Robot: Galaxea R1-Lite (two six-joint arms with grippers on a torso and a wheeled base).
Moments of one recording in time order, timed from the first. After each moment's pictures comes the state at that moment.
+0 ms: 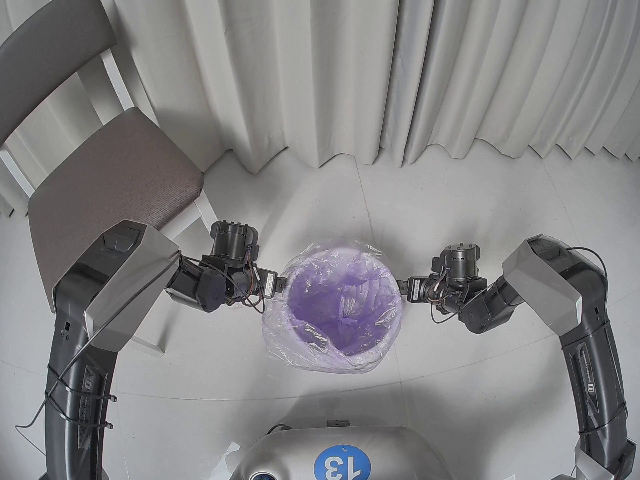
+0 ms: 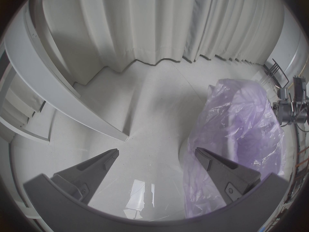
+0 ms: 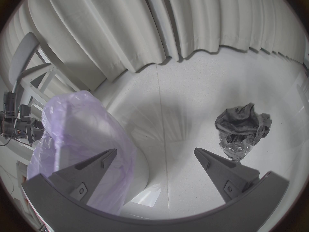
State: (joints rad) left arm -0.32 2.50 -1.56 -0.32 0.09 0.05; right arm 0.25 2.66 -1.45 -0.74 0.08 0.25
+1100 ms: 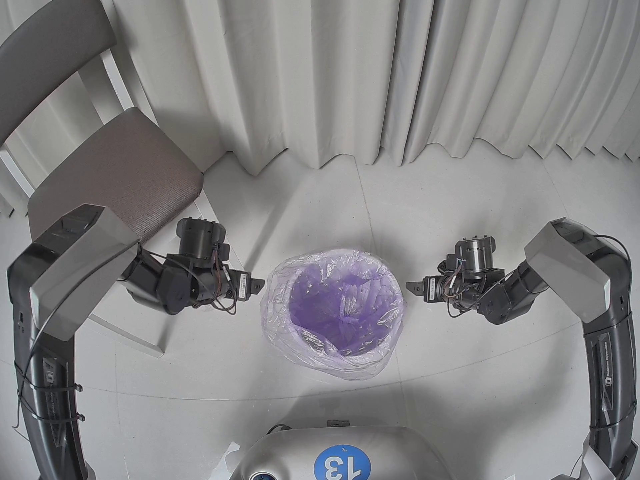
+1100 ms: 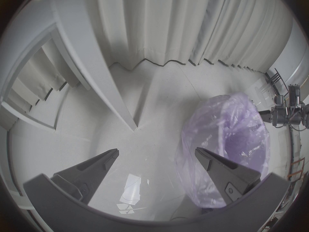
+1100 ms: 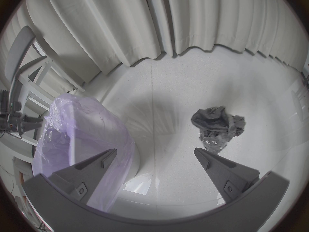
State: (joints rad) left arm -0.27 2.31 -1.28 -0.38 0.03 0.00; right arm 0.22 2.52 -1.31 -0.63 0.05 0.19
